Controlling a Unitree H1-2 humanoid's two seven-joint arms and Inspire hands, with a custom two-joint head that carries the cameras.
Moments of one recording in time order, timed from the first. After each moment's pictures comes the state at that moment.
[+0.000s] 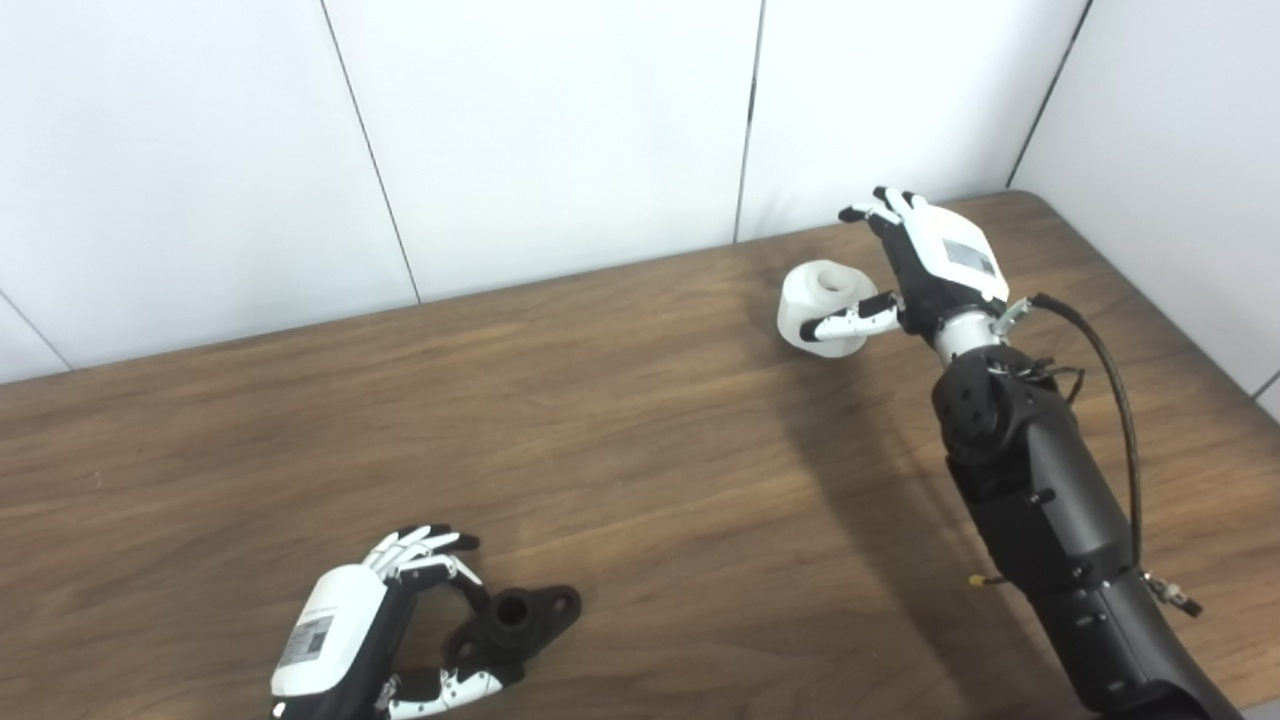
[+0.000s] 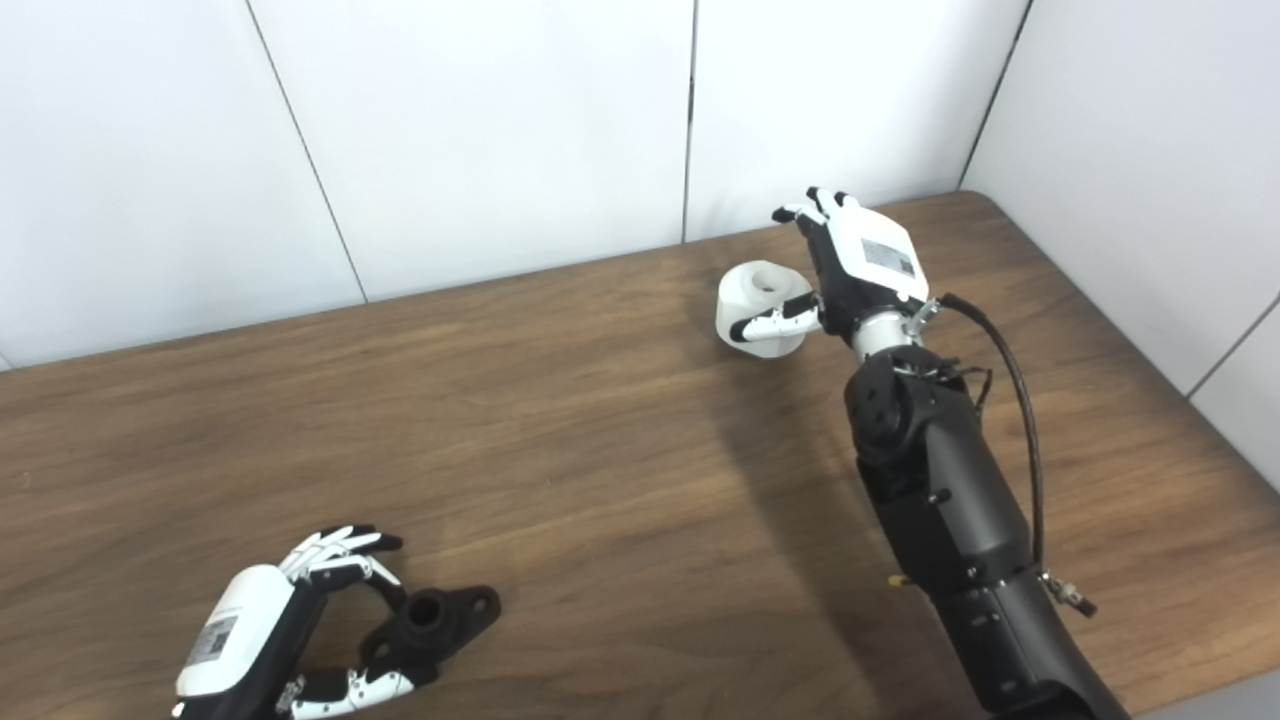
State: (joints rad) left arm 0.07 0.32 -0.31 -0.23 0.67 -0.08 -0.11; right arm -0.34 -0.40 -0.03 -0.13 -0.91 0.46 0.20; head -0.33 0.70
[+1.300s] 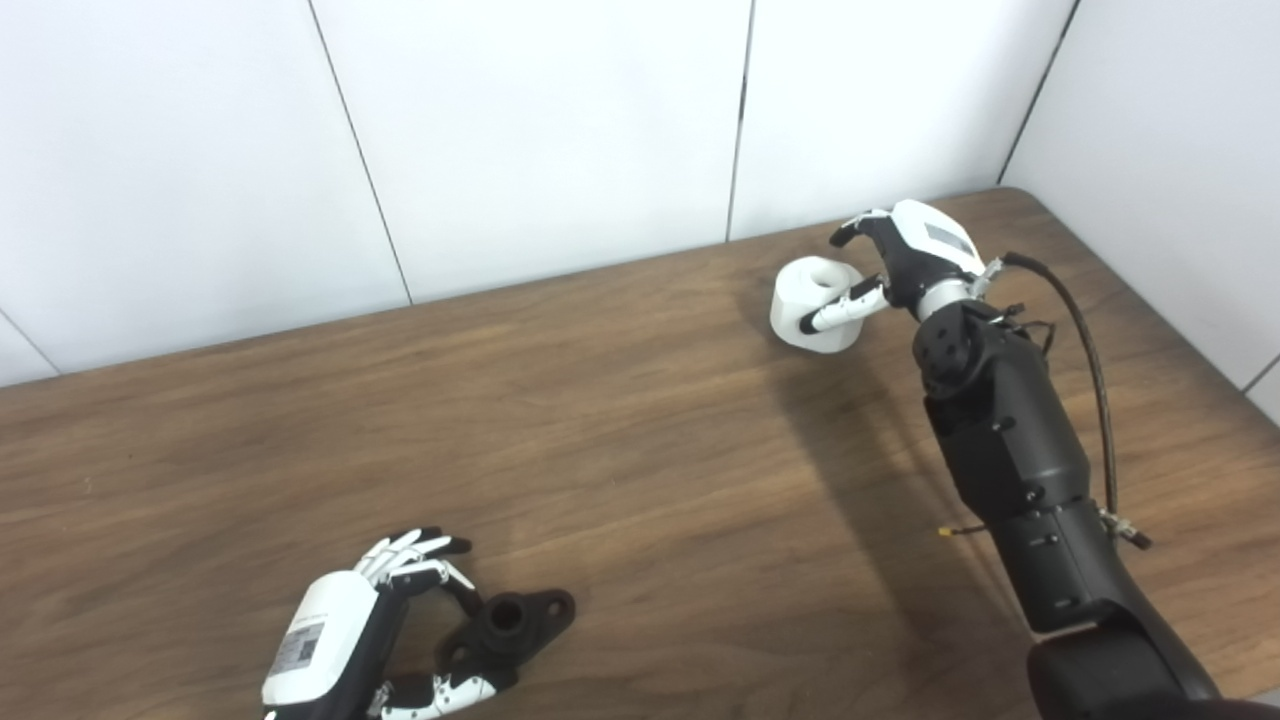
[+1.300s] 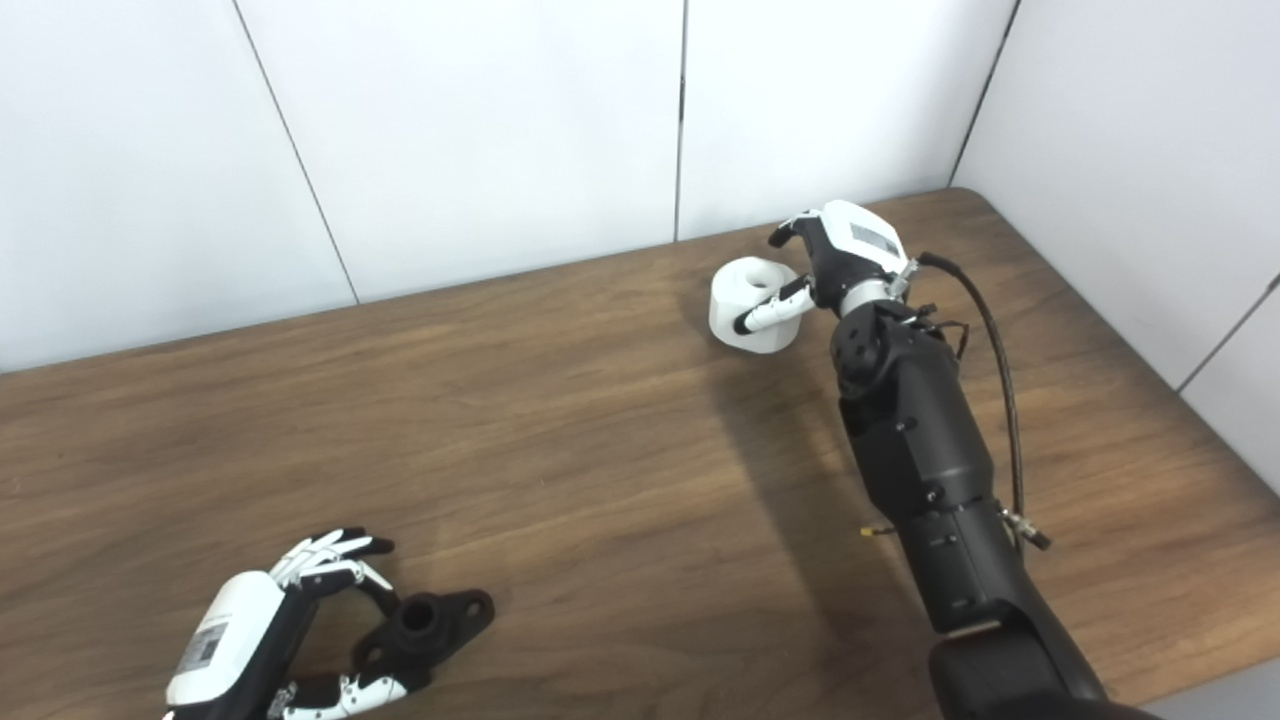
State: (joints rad) left arm 0.08 0.32 -0.30 -0.23 0.67 -0.08 -0.12; right arm -0.47 -0.37 -0.11 0.10 -0.96 0.47 0.33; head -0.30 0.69
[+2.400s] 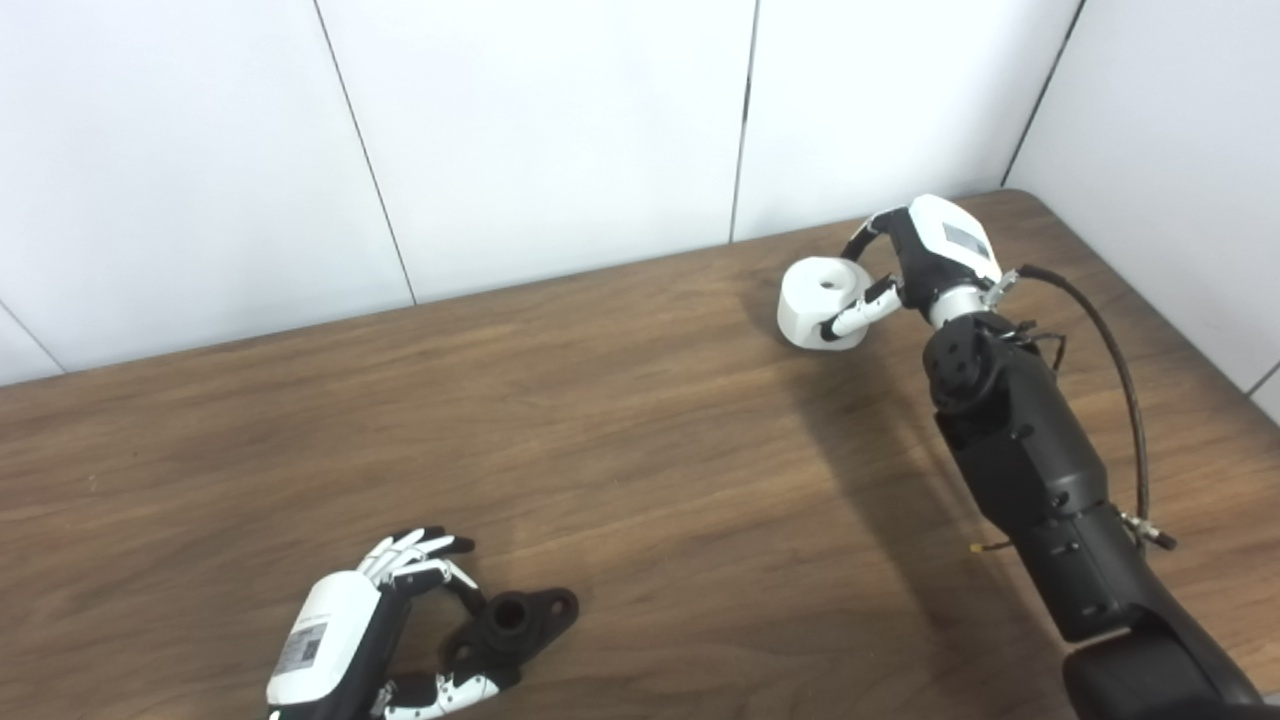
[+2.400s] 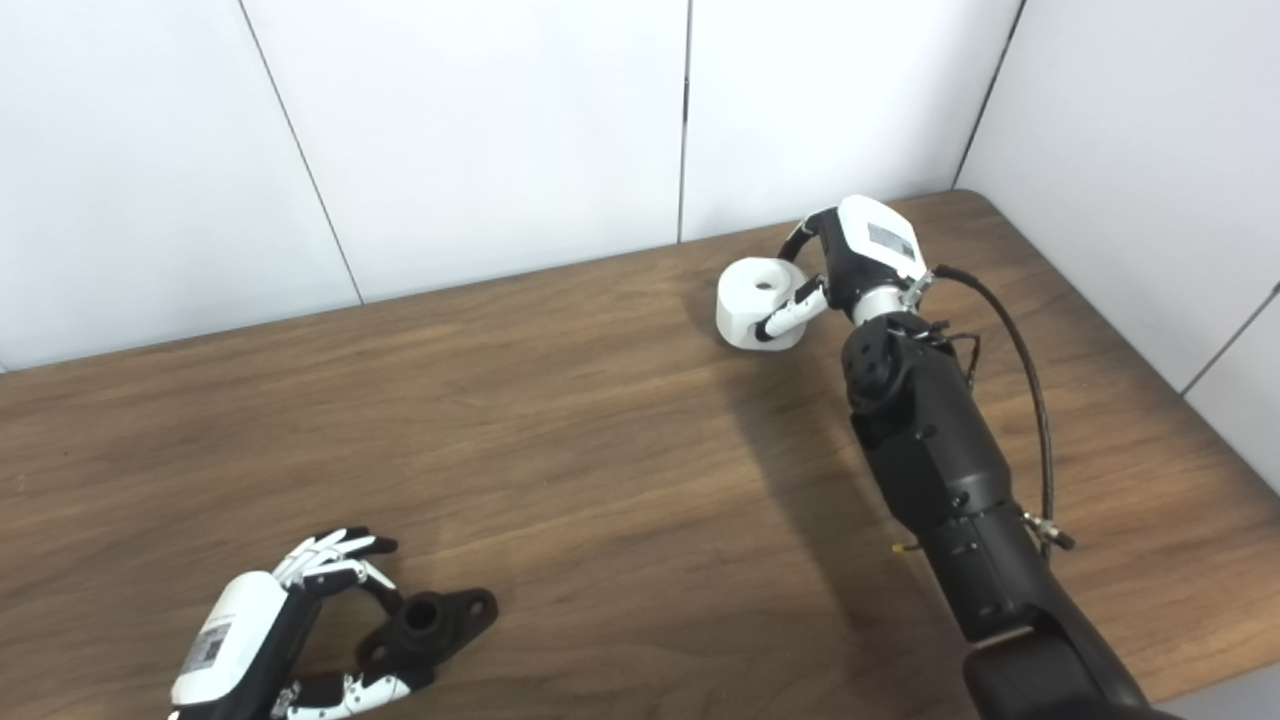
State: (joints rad) left arm 0.08 0.31 -0.29 -0.21 0.67 -0.10 -0.10; right arm -0.44 -0.43 -0.03 0.12 -0.81 0.46 0.11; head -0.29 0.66
